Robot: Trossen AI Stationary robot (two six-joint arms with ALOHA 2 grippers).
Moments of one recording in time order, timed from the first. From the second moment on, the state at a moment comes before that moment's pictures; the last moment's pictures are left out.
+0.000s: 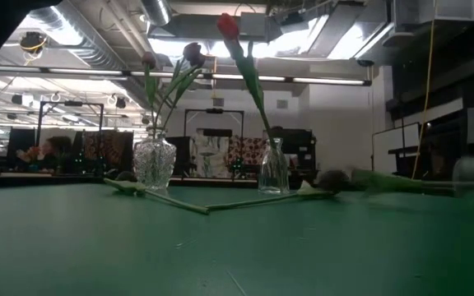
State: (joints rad) left arm -0.38 2.51 2.30 0.36 -1.20 0.20; right arm 1.07 1.05 1.60 -0.36 0.40 0.11
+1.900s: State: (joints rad) left arm -0.94 1.81 2.30 -0.13 -1.53 0.16; right arm 0.41 1.36 0.83 -0.81 -0.04 1.20
